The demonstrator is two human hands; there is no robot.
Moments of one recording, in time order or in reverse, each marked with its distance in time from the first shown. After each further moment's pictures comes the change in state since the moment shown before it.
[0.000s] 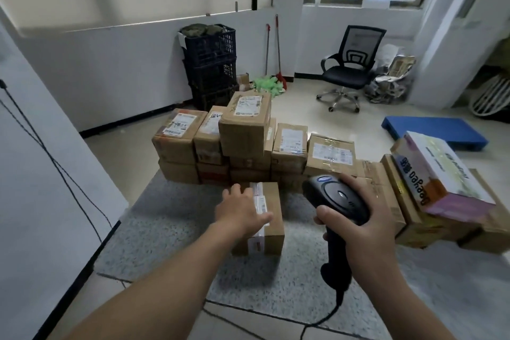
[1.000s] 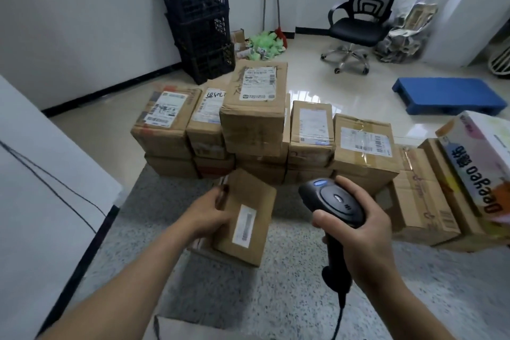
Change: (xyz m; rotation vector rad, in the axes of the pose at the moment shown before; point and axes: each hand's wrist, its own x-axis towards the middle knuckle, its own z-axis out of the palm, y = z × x) left_hand 0.103 -0.122 0.000 -0.529 -0.308 -0.152; right_hand 0.079 0.080 0.081 -0.055 -0.026 0.181
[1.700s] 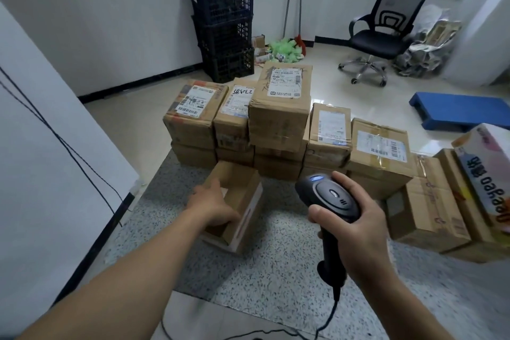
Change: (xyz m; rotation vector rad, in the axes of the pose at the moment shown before) left_hand -0.010 -0.027 -0.010 0.380 0.102 -0.259; right_hand -0.026 -0.011 0.026 0.035 -0.091 -0.048
